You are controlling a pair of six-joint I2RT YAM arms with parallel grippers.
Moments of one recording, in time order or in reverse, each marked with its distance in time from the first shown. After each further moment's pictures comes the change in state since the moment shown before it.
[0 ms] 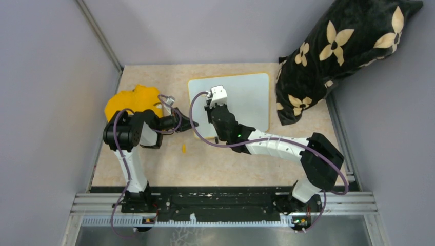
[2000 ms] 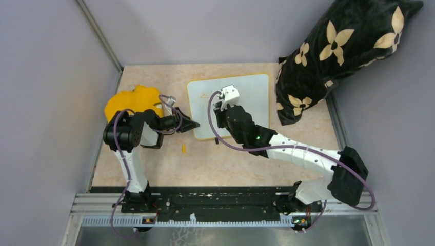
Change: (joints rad) left arm -0.008 -0.006 0.000 -0.012 -0.010 0.026; right arm -0.010 -0.224 -0.057 -0.225 -0.181 0.069
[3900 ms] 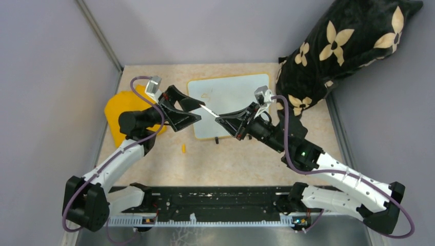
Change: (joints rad) left arm -0.261 -0.918 0.075 -0.410 -0.281 -0.390; right arm -0.005 -0.489 -0.087 0.009 -0.512 0.219
